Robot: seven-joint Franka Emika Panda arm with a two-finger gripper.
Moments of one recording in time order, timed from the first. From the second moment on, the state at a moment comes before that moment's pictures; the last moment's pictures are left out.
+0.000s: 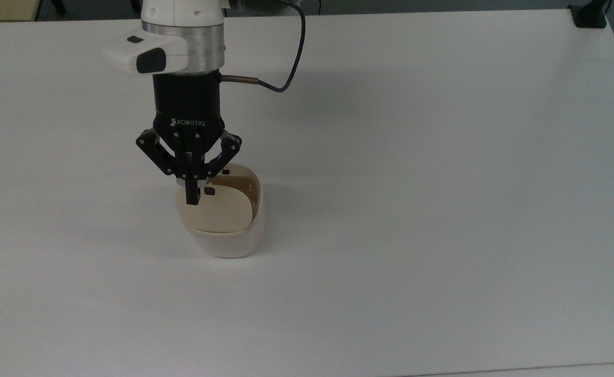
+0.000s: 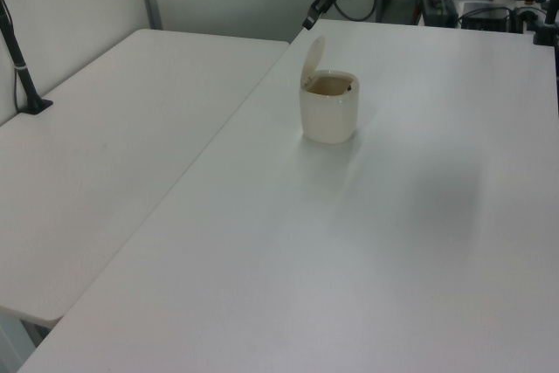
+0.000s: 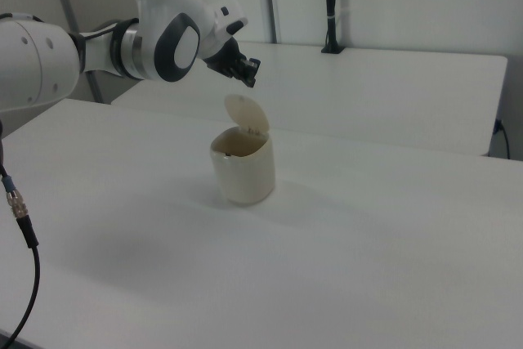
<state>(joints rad) -0.09 0.34 0.07 -1.56 -0.08 2.56 0.02</state>
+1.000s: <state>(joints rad) -0.08 0.34 0.08 -1.54 -0.14 2.22 -0.02</state>
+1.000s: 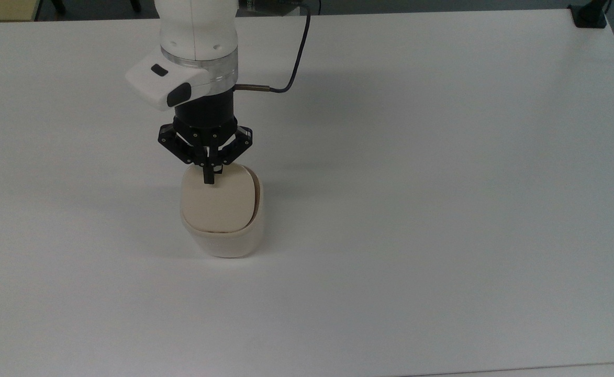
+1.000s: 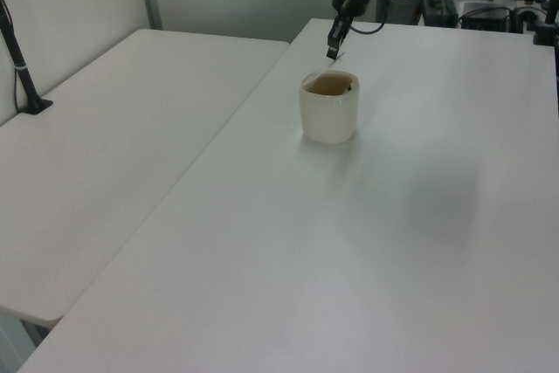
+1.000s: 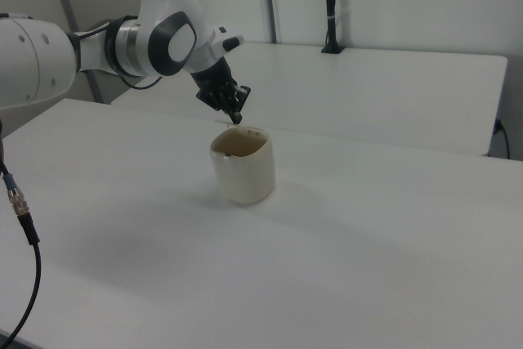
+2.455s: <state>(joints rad) -0.06 0.34 0.08 -1.55 -0.16 2.02 -0.05</state>
